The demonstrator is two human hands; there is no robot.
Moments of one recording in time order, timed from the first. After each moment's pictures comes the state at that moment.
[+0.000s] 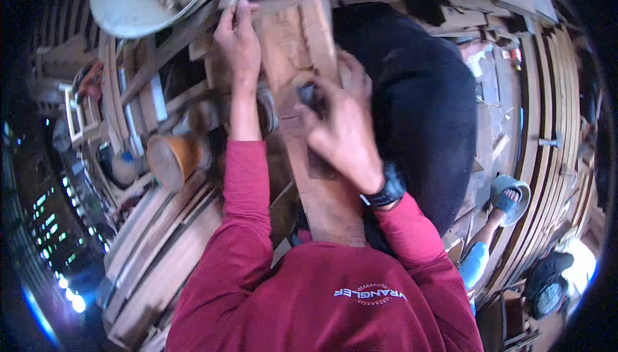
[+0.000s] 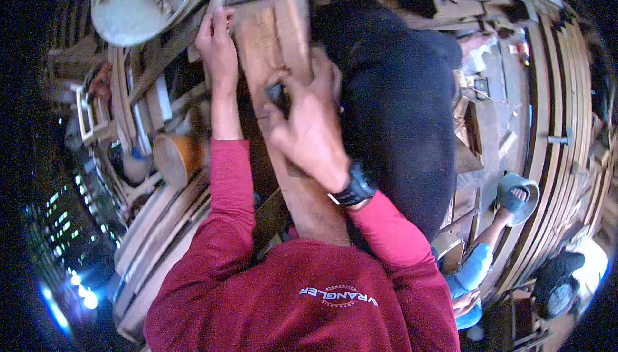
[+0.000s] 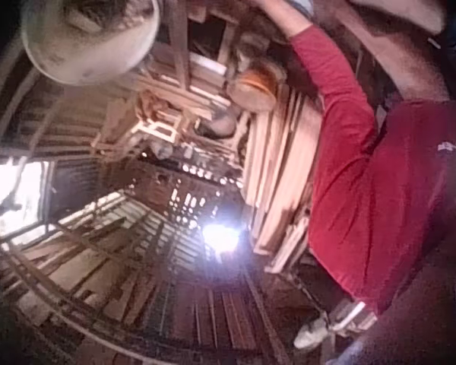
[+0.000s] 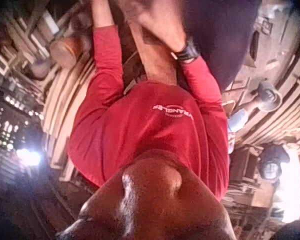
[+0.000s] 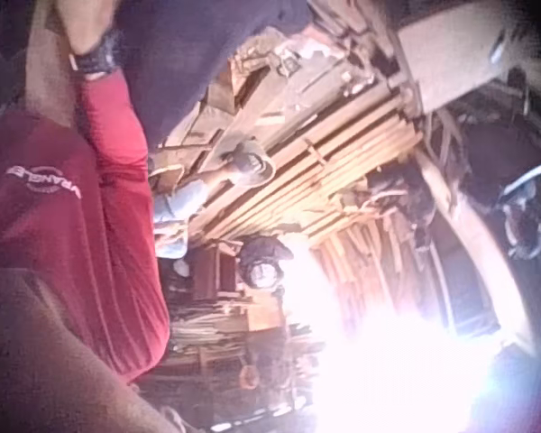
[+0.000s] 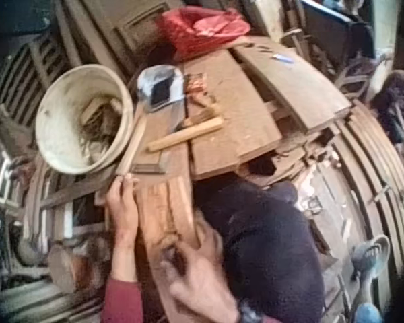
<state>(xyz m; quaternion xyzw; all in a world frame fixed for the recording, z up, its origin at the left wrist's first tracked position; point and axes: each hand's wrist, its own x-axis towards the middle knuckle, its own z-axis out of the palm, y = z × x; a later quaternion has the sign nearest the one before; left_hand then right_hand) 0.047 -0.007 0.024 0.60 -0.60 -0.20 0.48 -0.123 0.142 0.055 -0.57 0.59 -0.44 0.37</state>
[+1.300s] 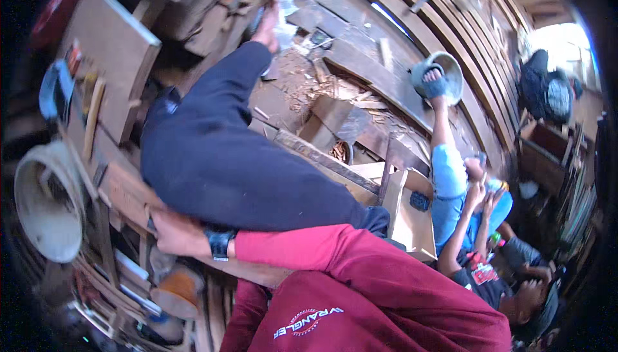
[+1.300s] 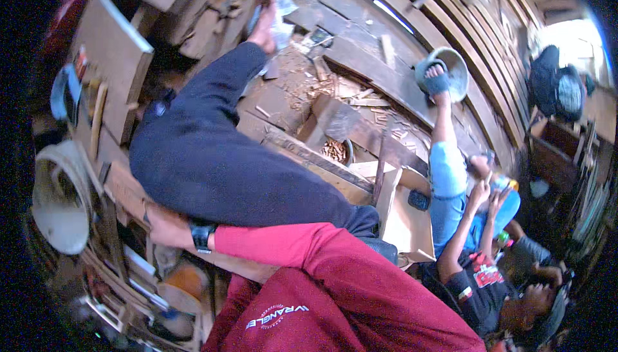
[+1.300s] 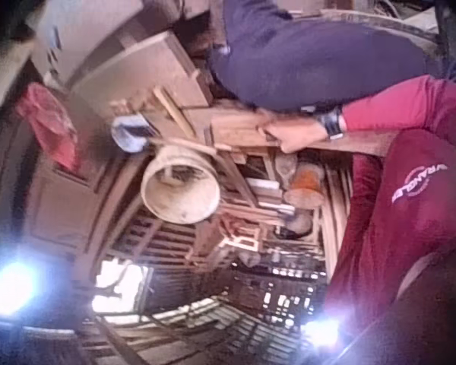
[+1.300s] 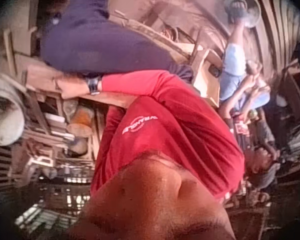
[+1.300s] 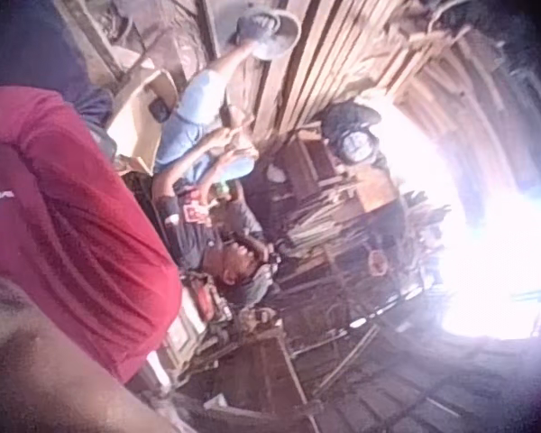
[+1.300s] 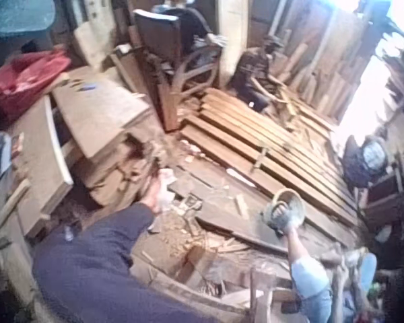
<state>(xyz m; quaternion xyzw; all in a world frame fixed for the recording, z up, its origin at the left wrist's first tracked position) -0.400 -0.067 -0.256 0.29 -0.42 -0.85 0.12 -0.045 0.142 0.070 -0.38 0.49 -0.54 0.57</state>
